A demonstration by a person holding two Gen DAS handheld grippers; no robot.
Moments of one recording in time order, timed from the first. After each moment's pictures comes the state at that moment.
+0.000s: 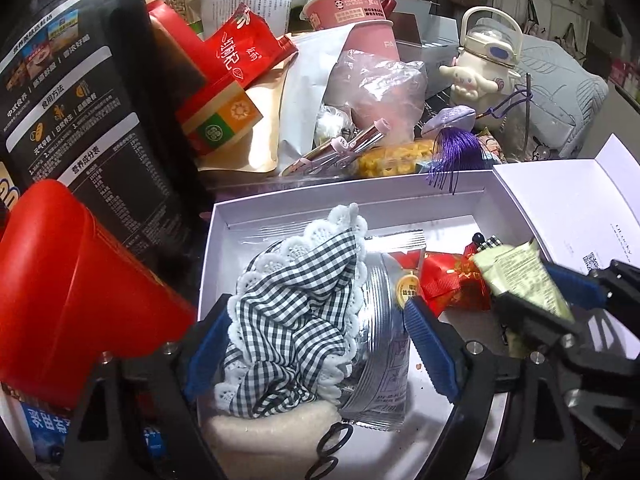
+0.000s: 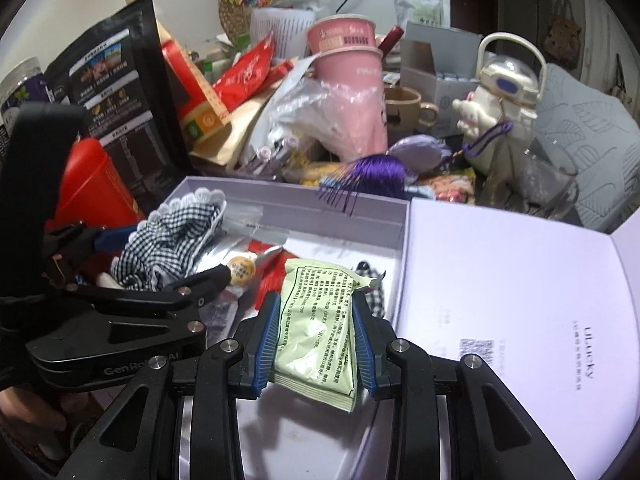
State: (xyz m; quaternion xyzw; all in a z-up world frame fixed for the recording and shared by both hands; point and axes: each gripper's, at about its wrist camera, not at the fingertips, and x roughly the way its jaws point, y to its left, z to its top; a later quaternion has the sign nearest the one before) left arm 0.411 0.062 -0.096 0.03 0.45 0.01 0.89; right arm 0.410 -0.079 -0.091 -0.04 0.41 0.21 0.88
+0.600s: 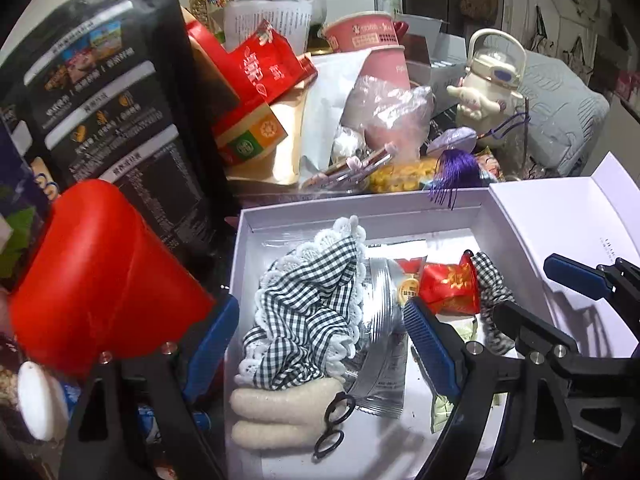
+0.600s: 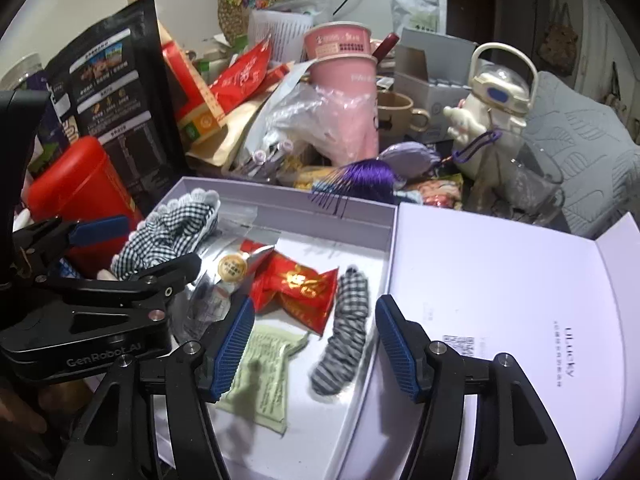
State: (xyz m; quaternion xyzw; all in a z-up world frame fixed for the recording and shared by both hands) left arm 0.394 0.067 -0.075 0.02 0.43 0.03 0.90; right arm 0.402 -0.083 -0.080 -0.06 0.40 0.20 0.89
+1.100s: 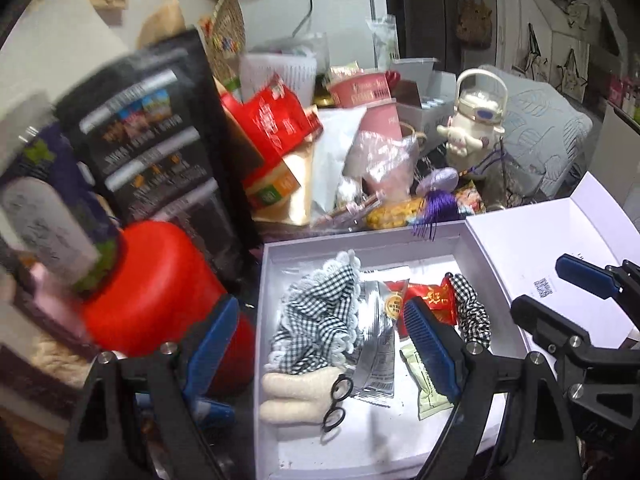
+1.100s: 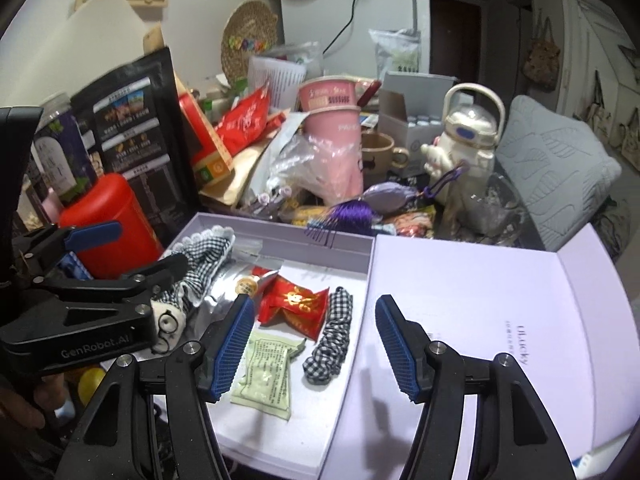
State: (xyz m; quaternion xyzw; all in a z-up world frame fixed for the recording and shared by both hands) left arm 0.359 0.061 -0.028 0.04 0.38 0.04 0.92; right arm 0.368 -0.098 -0.040 -0.04 0.35 0.18 0.92
